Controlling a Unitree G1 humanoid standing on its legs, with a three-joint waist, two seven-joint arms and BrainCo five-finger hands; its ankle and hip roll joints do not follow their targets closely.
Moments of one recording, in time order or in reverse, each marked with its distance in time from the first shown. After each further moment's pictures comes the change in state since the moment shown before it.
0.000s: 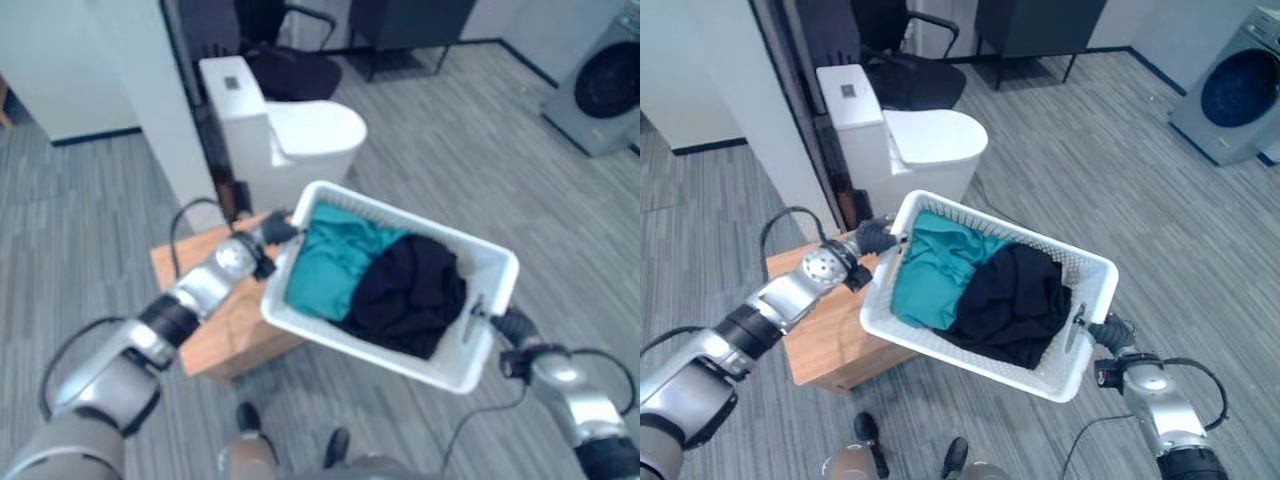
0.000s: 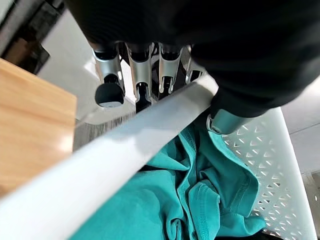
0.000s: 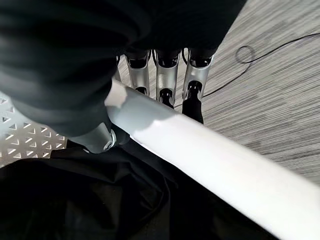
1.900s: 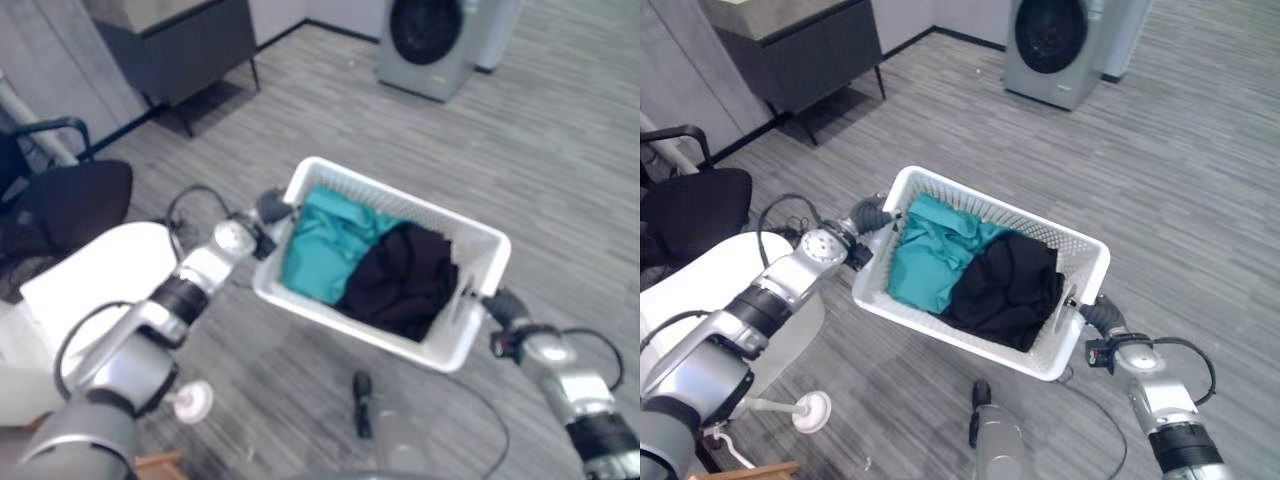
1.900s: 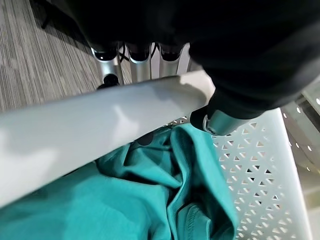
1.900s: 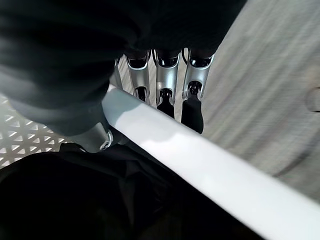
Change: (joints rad) left arm -0.110 -0.030 0.042 0.160 -0.047 -0.051 0.038; right arm -0.127 0.006 0.018 0.008 0.037 0.026 -0.002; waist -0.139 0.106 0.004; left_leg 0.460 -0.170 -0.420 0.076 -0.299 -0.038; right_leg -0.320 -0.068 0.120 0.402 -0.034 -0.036
